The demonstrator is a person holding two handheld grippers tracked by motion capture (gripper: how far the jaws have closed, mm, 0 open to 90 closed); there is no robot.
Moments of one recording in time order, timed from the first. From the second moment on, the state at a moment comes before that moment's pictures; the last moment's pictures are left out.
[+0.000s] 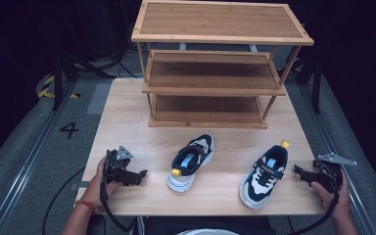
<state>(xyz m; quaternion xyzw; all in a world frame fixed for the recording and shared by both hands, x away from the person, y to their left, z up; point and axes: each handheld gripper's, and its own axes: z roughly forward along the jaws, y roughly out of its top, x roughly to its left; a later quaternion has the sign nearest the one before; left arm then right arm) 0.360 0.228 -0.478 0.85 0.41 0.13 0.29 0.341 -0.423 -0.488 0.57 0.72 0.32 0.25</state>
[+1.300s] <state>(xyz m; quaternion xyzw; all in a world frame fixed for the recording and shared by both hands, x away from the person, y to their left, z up) 0.352 0.064 -0.340 0.95 0.26 -0.03 0.15 0.341 -0.423 -0.488 0.57 0.72 0.32 0.25</state>
